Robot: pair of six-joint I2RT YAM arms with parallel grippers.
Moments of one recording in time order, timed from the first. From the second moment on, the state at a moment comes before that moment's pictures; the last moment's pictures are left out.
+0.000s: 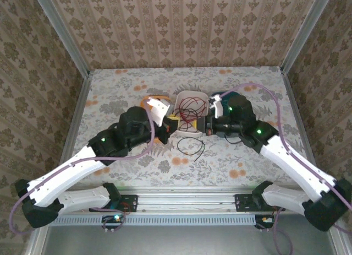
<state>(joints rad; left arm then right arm) -1.02 0.99 1.11 -0.44 -0.03 -0.23 0.56 1.13 1.01 -0.35 -0.53 0.58</state>
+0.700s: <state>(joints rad) -0.83 0.99 0.92 -0.36 -0.16 -0.14 0.60 1.95 1.56 -0.32 -0.34 0.56</state>
